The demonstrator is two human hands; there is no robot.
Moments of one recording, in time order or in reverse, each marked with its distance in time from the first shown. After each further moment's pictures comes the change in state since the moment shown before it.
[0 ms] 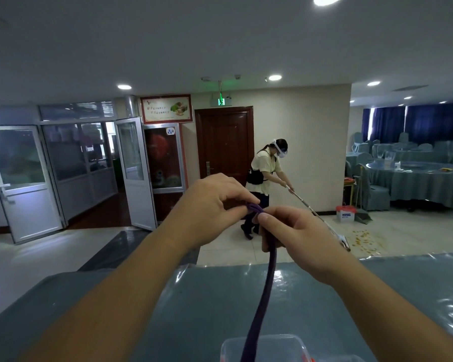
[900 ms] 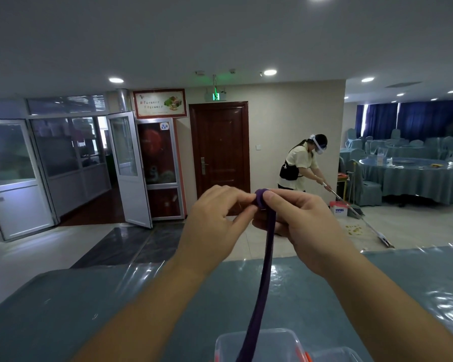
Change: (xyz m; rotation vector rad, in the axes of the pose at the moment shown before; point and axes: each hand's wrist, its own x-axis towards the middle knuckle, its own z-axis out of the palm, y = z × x) left_hand -0.022 0.019 0.046 -0.110 0.358 -0.073; right_hand 0.005 -0.010 0.001 0.430 0.160 0.026
